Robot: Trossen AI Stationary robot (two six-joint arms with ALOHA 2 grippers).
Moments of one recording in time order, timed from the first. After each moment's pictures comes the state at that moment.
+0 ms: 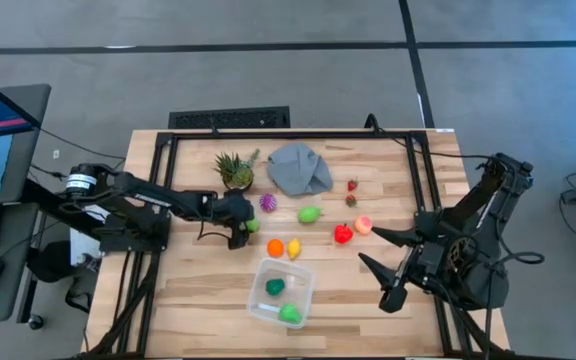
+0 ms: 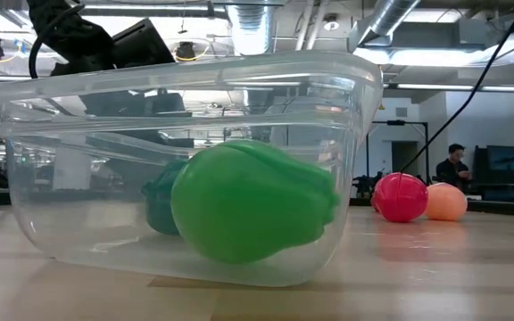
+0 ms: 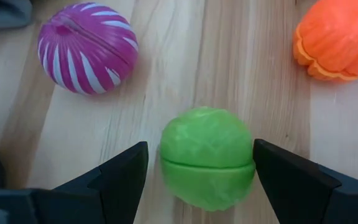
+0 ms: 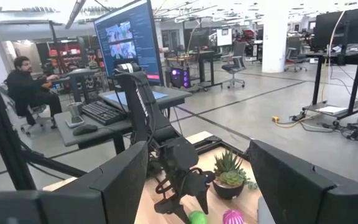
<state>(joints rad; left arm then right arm) 0.05 1.46 0.57 -0.05 -0.07 -0.06 0.98 1.35 1.26 0.16 1.47 0.00</state>
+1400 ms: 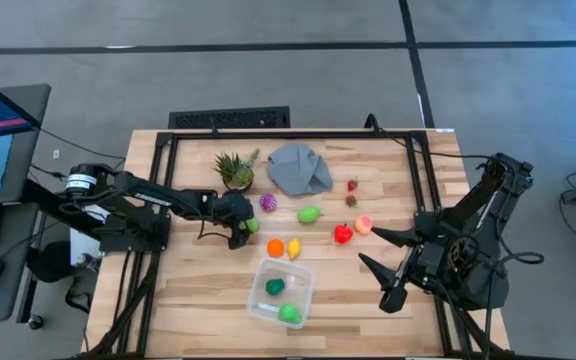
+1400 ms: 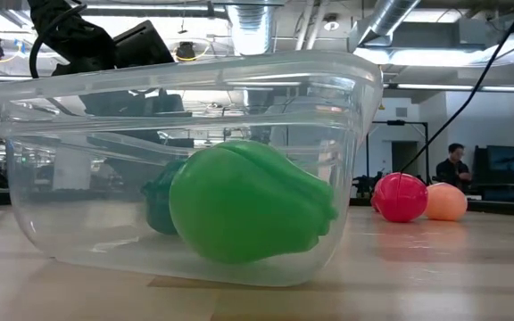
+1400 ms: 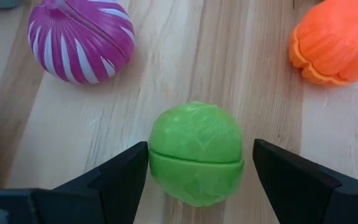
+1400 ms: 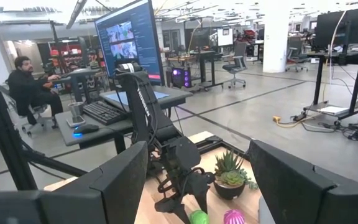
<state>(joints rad) 0.07 1.46 0.57 -0.05 -0.03 -0.11 0.98 1.35 1.26 0.16 1.47 0.00</state>
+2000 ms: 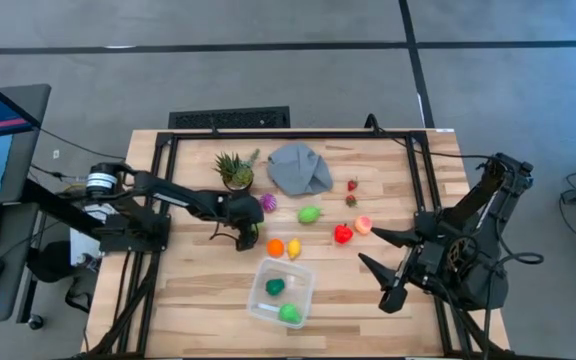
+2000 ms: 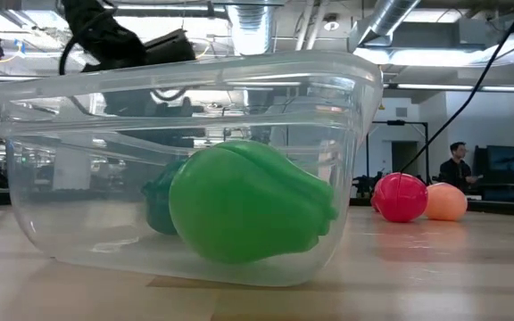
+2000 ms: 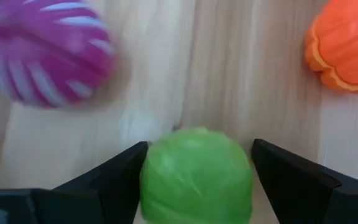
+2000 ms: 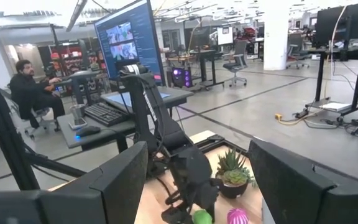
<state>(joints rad) 0.05 1.63 0.73 -0.17 -0.05 -0.07 0.98 1.35 1.26 0.15 1.47 0.04</state>
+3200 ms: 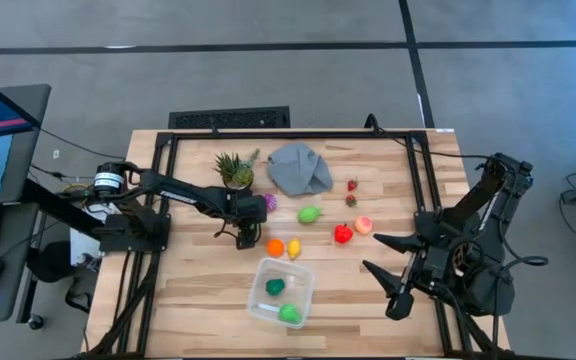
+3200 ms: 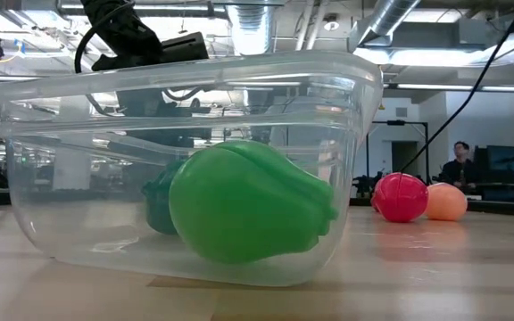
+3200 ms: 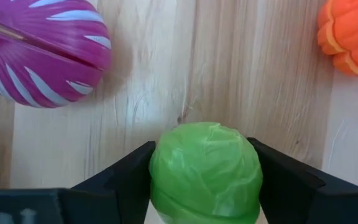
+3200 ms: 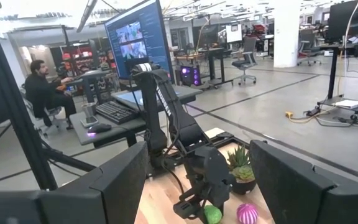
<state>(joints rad) 0.07 1.68 0.85 -0.41 -0.05 -0.03 1.02 1.35 1.26 0.12 1.47 0.08</state>
